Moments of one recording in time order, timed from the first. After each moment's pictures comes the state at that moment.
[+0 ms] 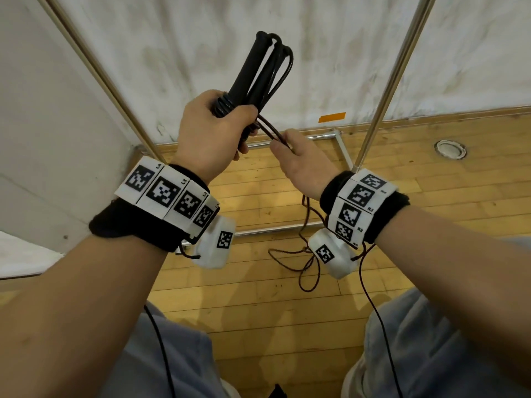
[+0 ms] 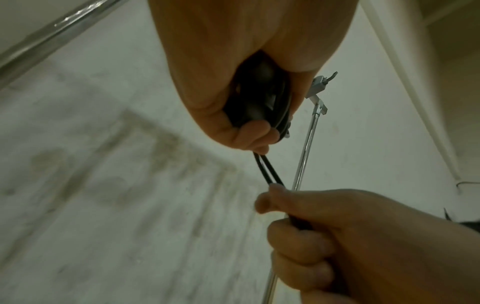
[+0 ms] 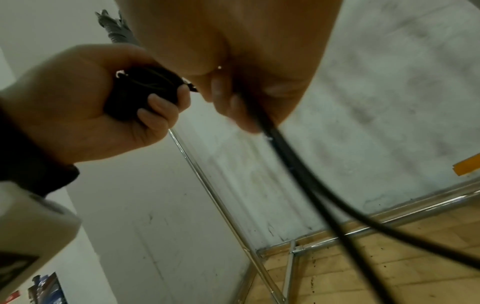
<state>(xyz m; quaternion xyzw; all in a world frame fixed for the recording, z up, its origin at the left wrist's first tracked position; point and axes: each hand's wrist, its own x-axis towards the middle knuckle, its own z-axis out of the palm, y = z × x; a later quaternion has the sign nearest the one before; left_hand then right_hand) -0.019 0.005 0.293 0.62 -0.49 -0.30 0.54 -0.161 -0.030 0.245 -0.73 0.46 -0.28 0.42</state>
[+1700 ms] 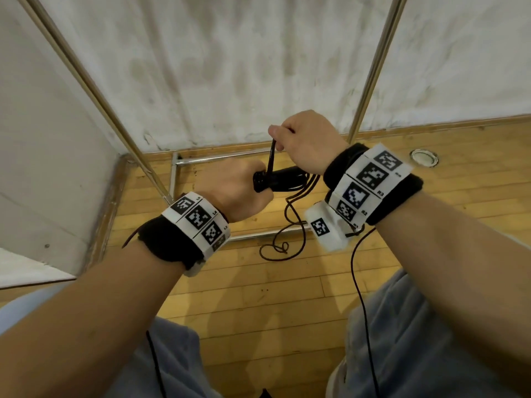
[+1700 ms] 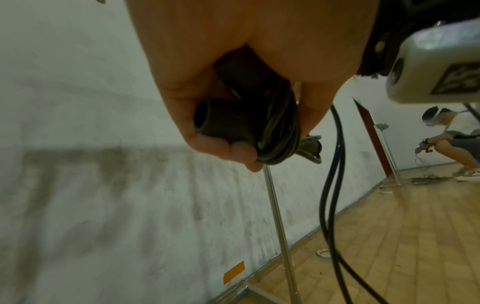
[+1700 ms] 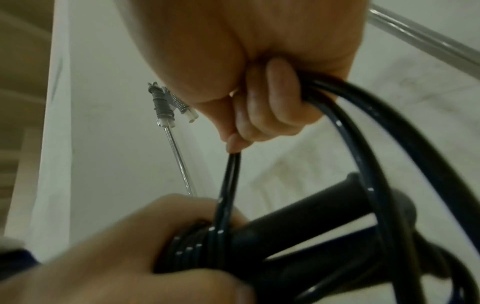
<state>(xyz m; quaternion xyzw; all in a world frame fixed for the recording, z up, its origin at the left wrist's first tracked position) -0.040 0.012 0.237 0.63 -0.76 -0.05 0.15 -0.192 -0.038 0.299 -0.79 0.50 -0.22 0.27</state>
